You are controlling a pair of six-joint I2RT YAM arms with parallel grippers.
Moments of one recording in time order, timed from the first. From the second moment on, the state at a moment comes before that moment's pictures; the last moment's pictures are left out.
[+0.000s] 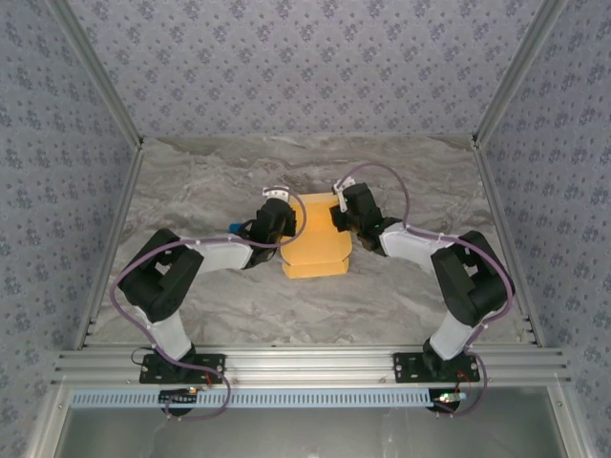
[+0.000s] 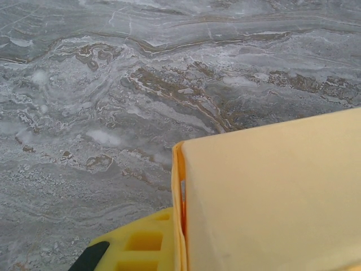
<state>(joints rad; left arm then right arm) -0.70 1.75 0.88 0.33 -0.38 -0.34 0.55 1.68 0.93 0.12 0.17 0.06</state>
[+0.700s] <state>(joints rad) -0.70 1.75 0.88 0.33 -0.37 -0.36 0.72 1.77 1.06 -0.09 0.66 0.27</state>
